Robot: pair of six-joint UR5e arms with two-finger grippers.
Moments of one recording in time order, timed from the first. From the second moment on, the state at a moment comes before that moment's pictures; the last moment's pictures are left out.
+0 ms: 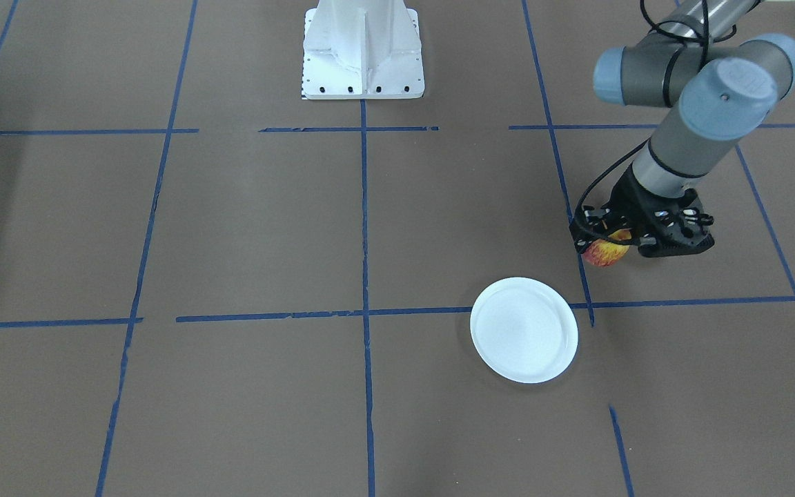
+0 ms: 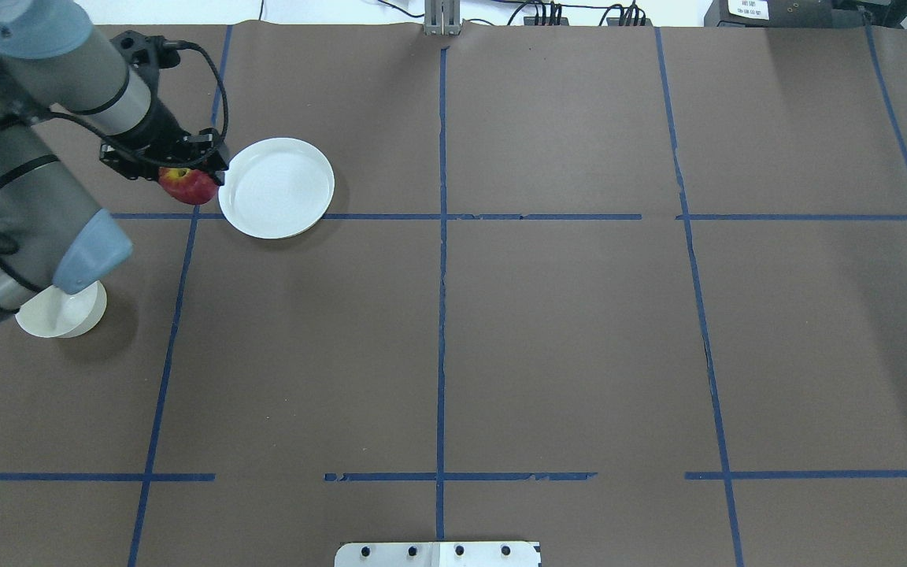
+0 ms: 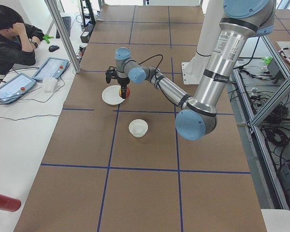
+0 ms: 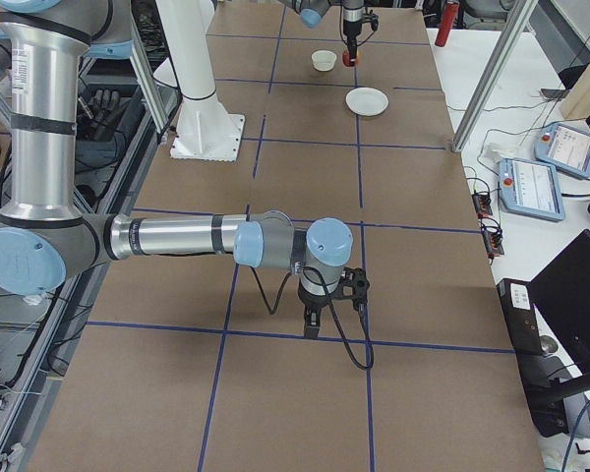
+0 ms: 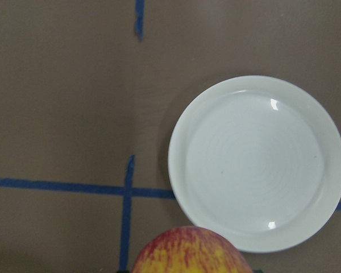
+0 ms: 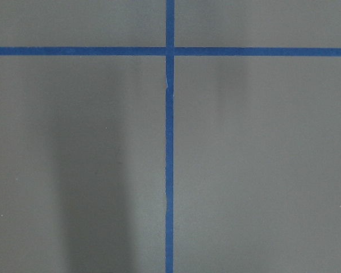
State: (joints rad) left arm -0.94 -1.85 -1.83 -1.69 -2.12 -0.94; right arm 1.54 -1.68 1.76 -1.72 2.31 -0.02
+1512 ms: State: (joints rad) left arm -0.87 -1.51 -1.79 -2.06 -2.02 -0.98; right arm 1.54 -1.68 1.76 -1.72 2.31 -0.02
